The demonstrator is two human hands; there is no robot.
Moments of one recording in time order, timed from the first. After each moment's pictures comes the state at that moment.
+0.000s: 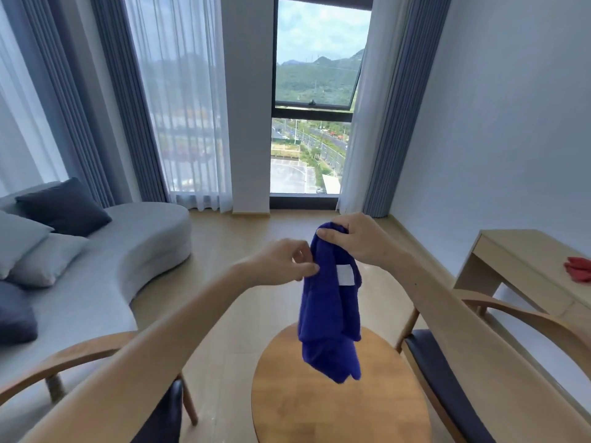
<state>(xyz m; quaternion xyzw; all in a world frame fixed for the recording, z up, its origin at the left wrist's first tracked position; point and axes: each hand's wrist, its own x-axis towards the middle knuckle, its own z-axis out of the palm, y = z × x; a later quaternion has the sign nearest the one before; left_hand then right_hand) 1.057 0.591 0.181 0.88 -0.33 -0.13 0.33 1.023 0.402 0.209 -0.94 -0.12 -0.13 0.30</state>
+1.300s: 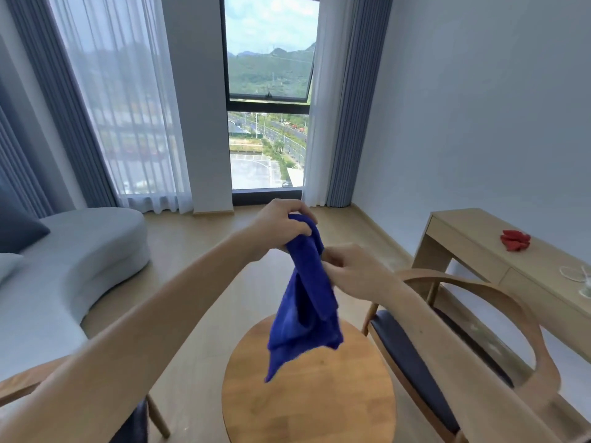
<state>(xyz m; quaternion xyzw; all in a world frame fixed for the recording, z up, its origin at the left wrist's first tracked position) 1.046 0.517 0.226 0.80 -0.30 -0.13 0.50 0.947 0.370 0.187 -0.95 -0.01 -0.07 0.30</state>
